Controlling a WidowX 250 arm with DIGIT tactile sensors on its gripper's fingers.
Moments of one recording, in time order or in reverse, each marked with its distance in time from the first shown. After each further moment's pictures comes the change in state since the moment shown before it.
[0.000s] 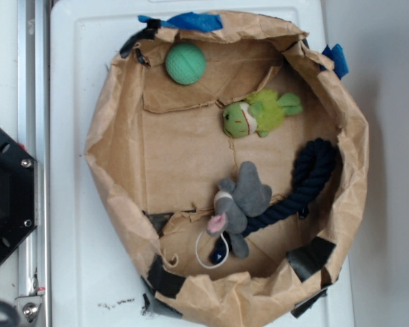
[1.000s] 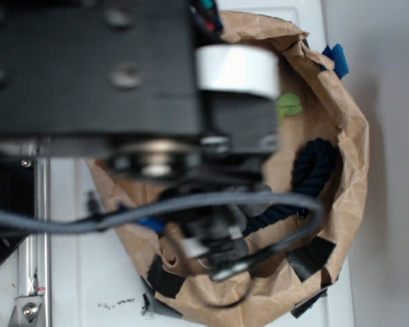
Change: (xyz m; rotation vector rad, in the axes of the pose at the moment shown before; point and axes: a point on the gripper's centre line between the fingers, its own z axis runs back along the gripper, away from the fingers) arm 0.131 0.015 -0.066 0.017 -0.013 0.431
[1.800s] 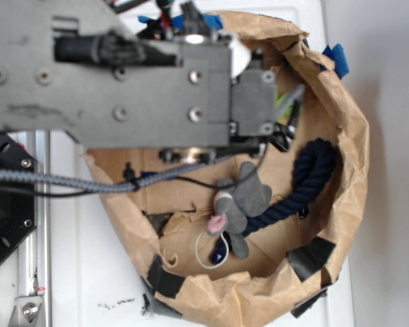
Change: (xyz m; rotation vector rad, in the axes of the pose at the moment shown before) arm 0.006 0.050 -0.053 0.199 -0.172 0.844
